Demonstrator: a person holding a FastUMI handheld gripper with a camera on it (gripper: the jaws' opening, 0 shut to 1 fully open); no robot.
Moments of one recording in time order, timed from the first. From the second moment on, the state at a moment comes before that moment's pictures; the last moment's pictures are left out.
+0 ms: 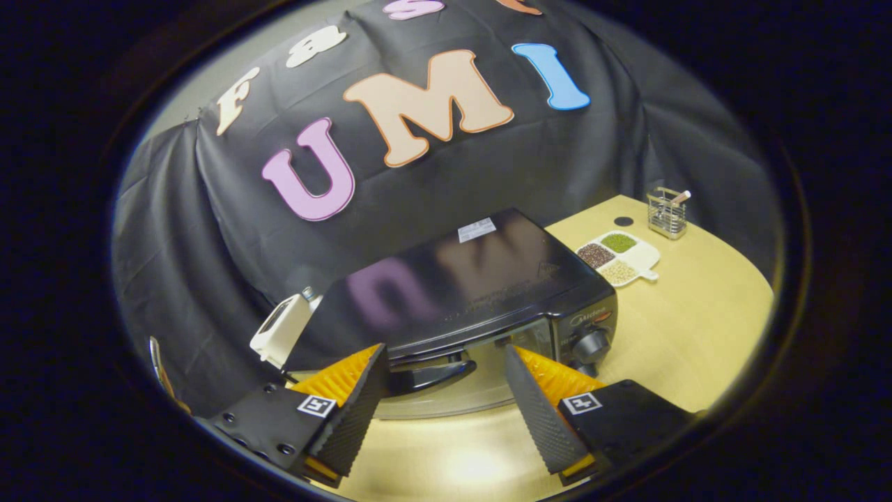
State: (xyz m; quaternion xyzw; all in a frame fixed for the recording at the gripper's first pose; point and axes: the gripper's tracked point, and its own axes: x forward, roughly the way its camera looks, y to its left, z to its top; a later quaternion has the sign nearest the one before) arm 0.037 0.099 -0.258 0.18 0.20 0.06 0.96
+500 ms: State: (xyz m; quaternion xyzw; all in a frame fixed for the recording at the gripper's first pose) arm 0.042 0.090 -0.212 0.13 0.17 0.05 0.98
